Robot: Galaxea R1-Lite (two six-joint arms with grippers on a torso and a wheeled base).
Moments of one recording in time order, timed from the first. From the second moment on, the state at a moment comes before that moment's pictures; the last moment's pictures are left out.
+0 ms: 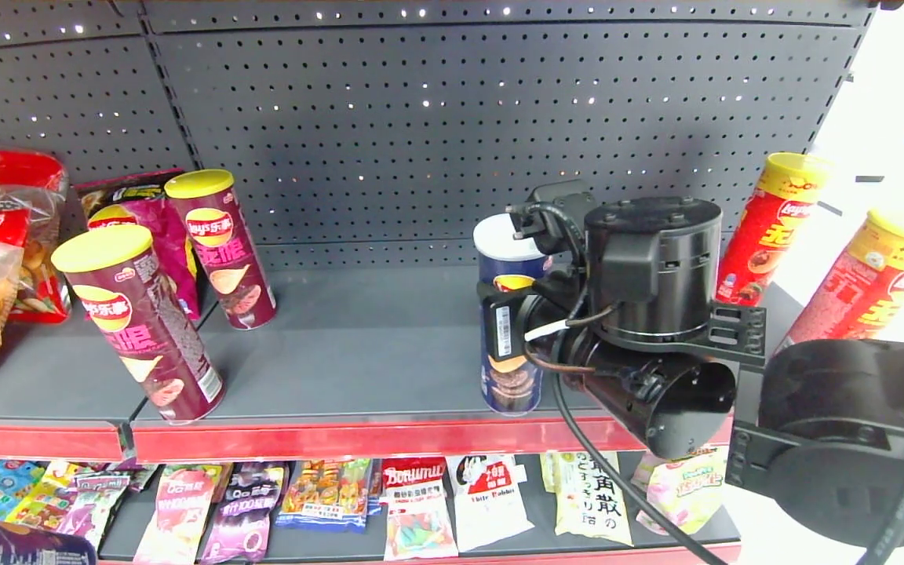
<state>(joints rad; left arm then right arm) 0.03 0.24 -0.31 0.05 -0.04 0.15 0.91 1.81 -1.05 -0.52 -0.58 0.06</state>
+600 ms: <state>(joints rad) 0.03 0.24 -0.31 0.05 -0.04 0.15 0.93 1.80 -1.03 -0.52 -0.60 0.06</state>
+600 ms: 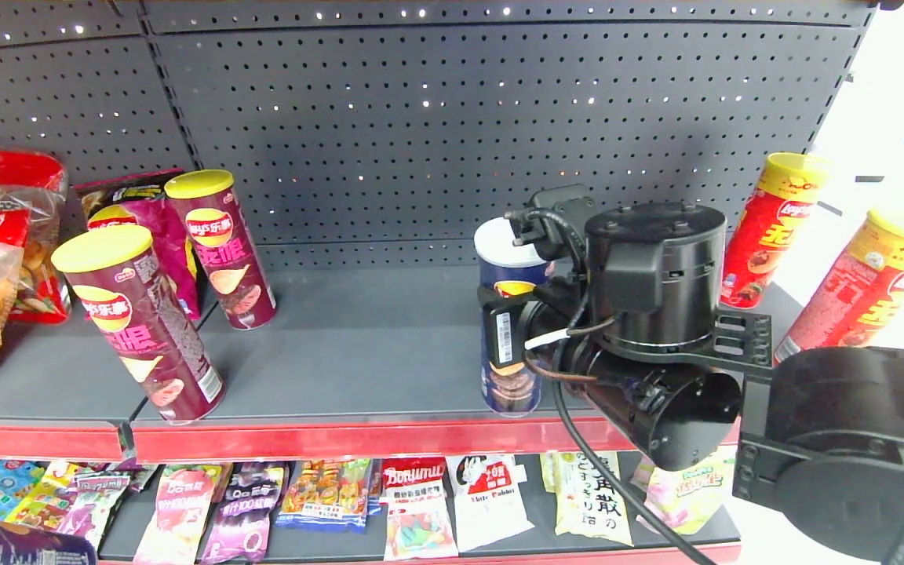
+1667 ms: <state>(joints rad) 0.03 0.26 -0.31 0.05 -0.05 0.17 1.02 1.60 -0.86 -0.52 -0.65 0.10</state>
